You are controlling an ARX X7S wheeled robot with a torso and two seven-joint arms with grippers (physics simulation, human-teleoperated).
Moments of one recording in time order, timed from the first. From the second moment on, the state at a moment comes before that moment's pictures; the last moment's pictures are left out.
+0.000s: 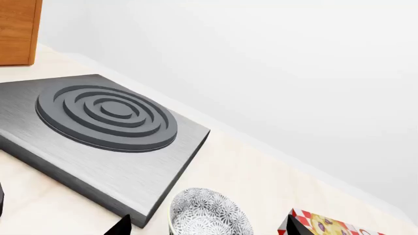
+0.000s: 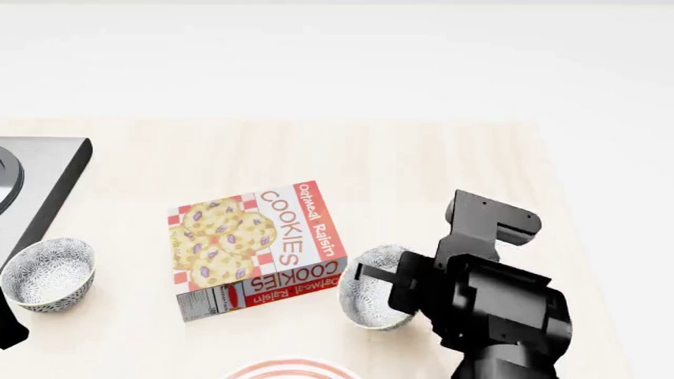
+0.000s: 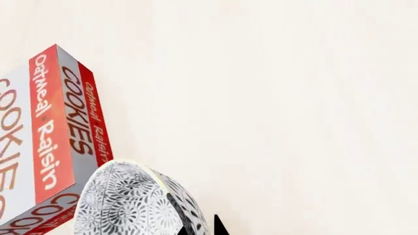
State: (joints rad) left arm -0.20 -0.31 -0.19 0.01 -0.68 -0.22 -0.16; right arm 1.22 0.04 0.30 1.28 -0.02 0.73 -0.04
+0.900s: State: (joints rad) left arm -0.19 -0.32 -0.18 0.03 -0.69 -0.22 -0.18; right arm 0.99 0.05 0.15 -0.09 0.53 1.50 0.27
